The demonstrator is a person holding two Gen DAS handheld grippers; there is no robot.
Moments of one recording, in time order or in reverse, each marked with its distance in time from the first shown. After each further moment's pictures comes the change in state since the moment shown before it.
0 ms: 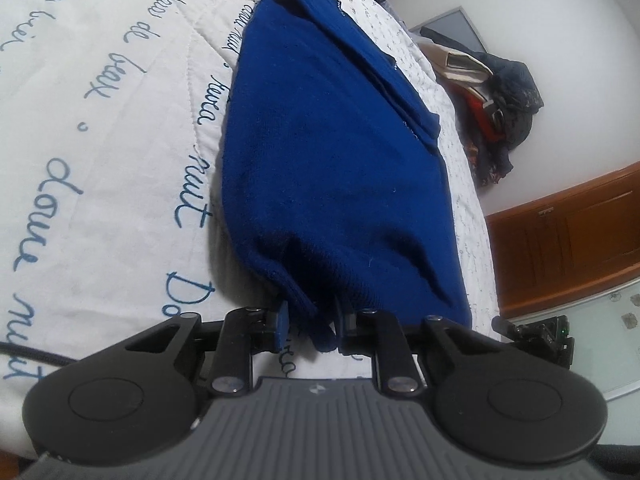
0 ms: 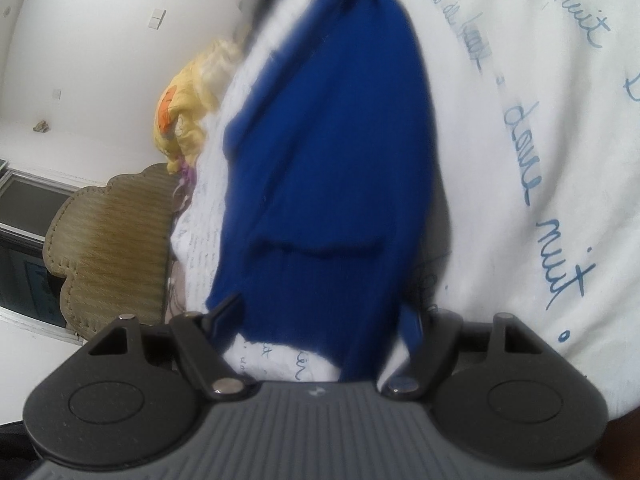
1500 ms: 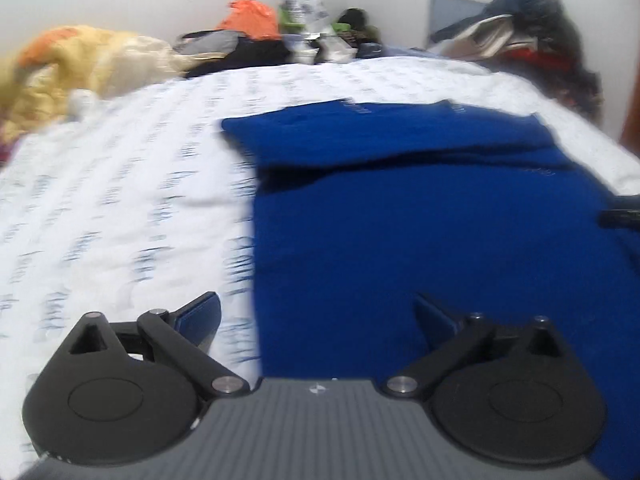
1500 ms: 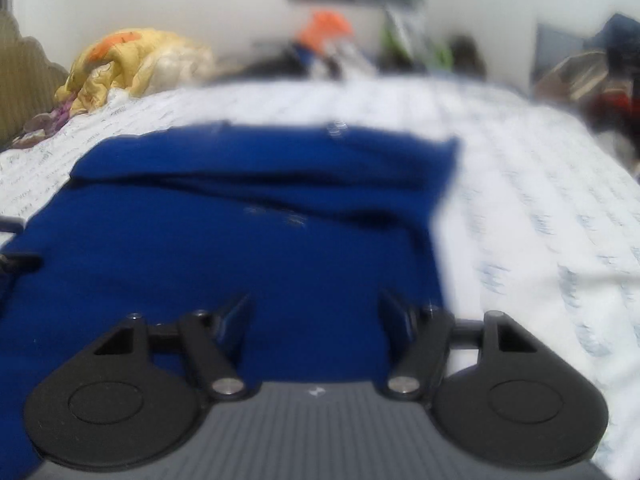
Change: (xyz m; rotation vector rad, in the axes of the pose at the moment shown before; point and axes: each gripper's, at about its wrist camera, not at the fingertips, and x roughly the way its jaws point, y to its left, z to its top) left arm 0.080 -0.050 0.093 0.631 -0.342 0.570; right arm 0.102 0.055 0.118 -0.730 -0.347 -0.606
